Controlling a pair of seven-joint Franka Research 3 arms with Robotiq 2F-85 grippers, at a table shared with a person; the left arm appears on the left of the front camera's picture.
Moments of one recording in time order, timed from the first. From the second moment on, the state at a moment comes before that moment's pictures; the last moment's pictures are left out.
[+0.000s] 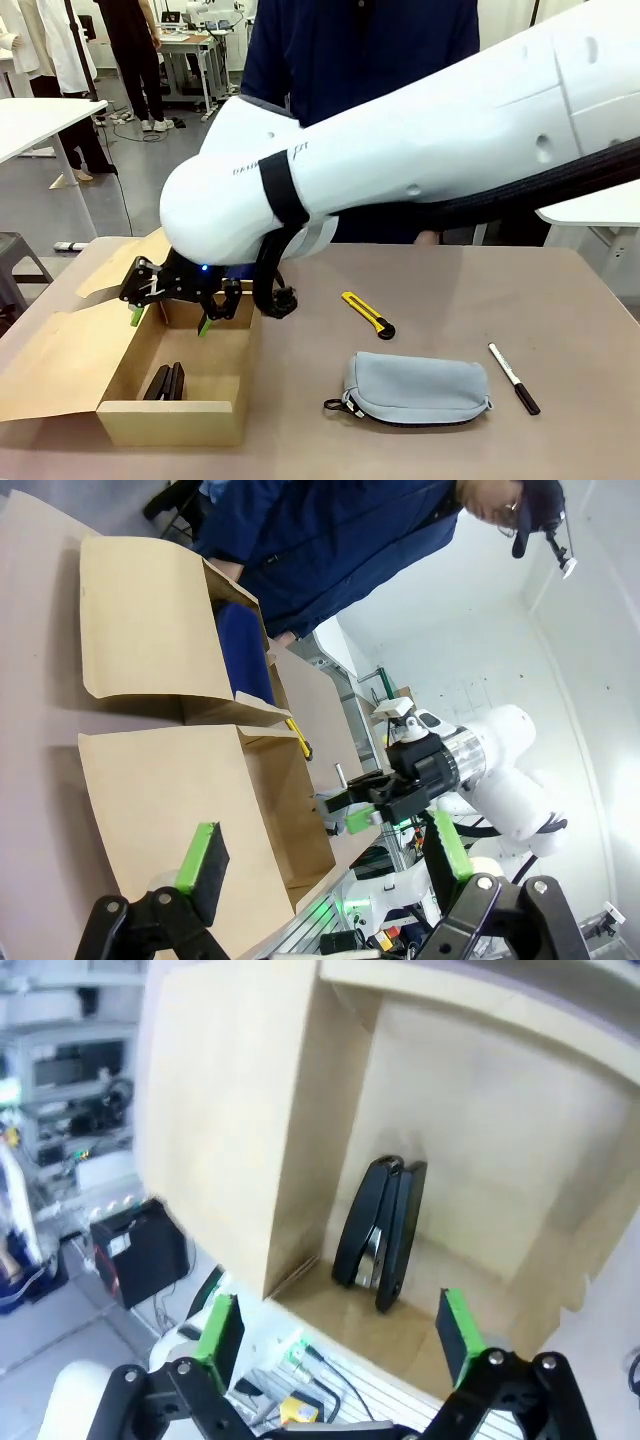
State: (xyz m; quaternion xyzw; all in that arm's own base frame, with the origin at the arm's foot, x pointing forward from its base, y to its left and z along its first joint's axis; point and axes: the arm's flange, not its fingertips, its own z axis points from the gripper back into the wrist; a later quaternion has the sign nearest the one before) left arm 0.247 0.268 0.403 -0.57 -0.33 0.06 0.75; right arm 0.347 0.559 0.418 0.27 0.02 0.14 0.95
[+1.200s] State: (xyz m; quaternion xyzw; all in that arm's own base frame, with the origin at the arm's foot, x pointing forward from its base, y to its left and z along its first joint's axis) left arm 0.246 0.268 0.403 -0.57 -0.33 0.06 0.75; right arm 0.279 0.057 0.571 0.62 -0.15 -0.07 0.76
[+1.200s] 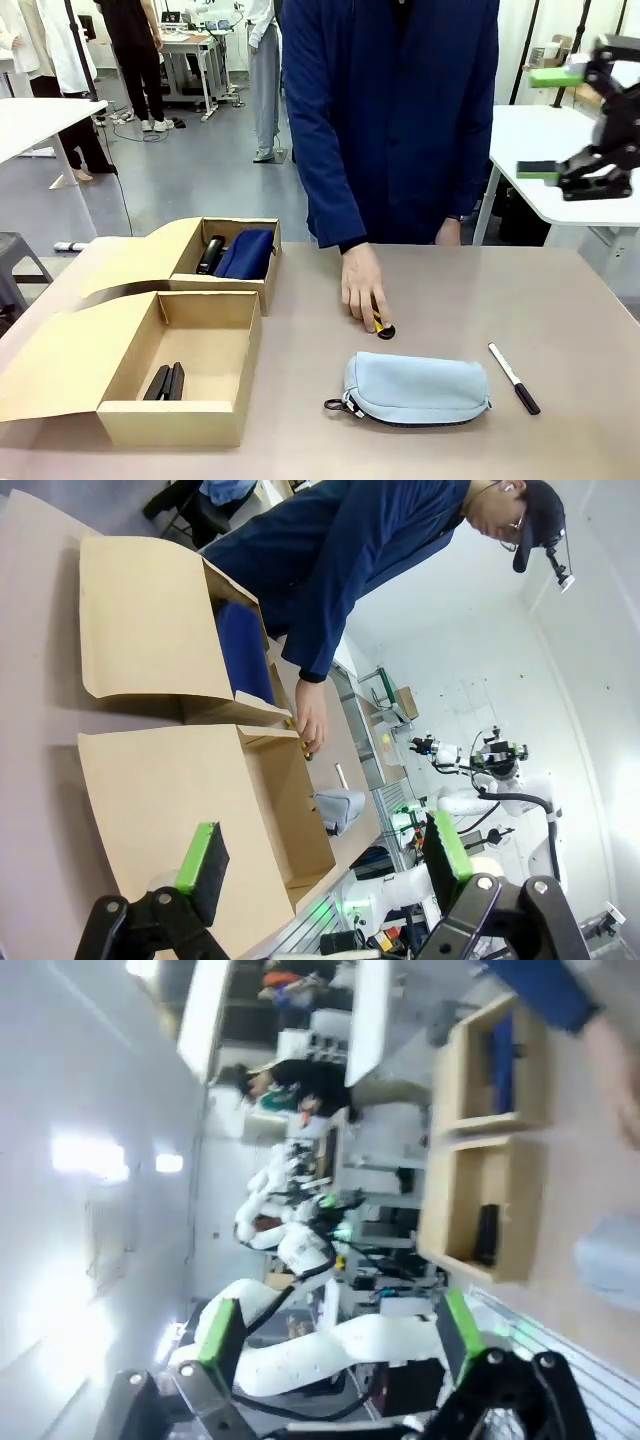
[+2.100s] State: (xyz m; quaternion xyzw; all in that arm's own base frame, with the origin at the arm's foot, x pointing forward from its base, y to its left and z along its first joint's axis) left arm 0.247 0.268 0.403 -0.57 -0.33 0.06 0.75; right arm 0.241 -0.048 0.493 0.44 0.00 -0.16 0.88
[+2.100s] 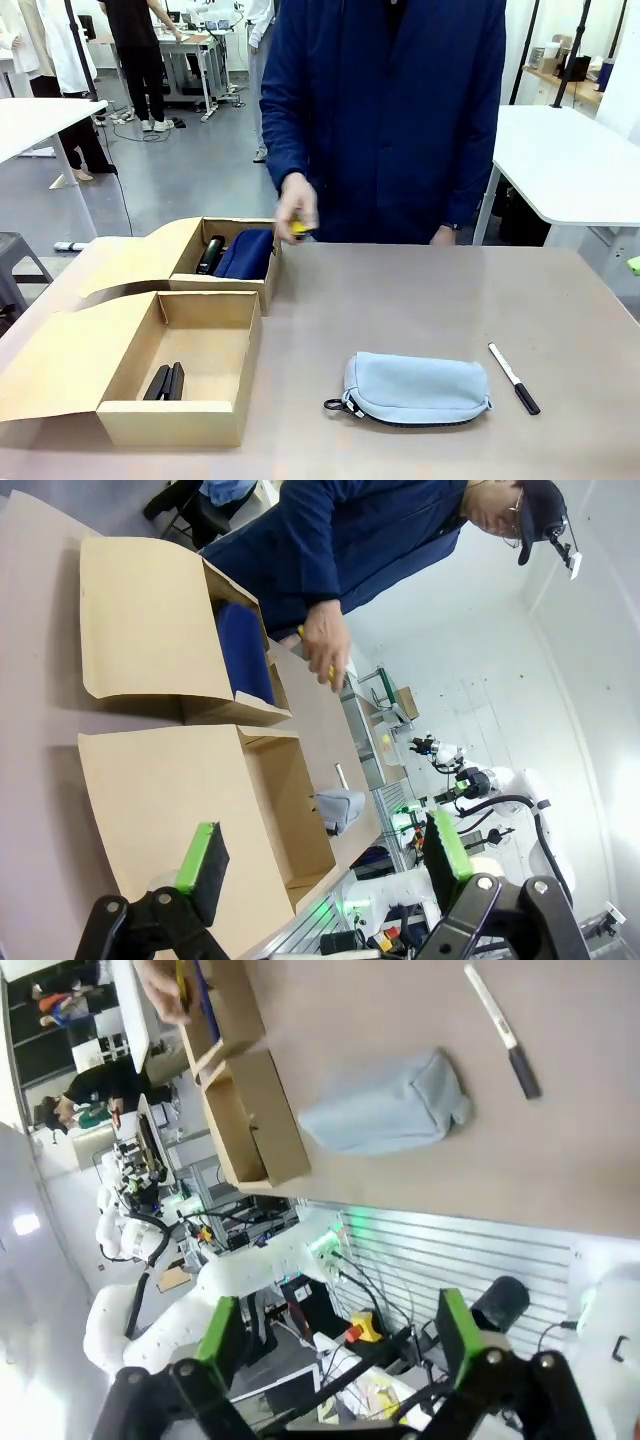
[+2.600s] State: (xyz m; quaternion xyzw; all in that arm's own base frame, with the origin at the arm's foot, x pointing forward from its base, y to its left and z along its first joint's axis) left arm 0.247 0.268 0.403 -0.57 -0.33 0.06 0.75; right arm 0.250 -0.047 0.498 0.44 -0.03 -0.15 0.89
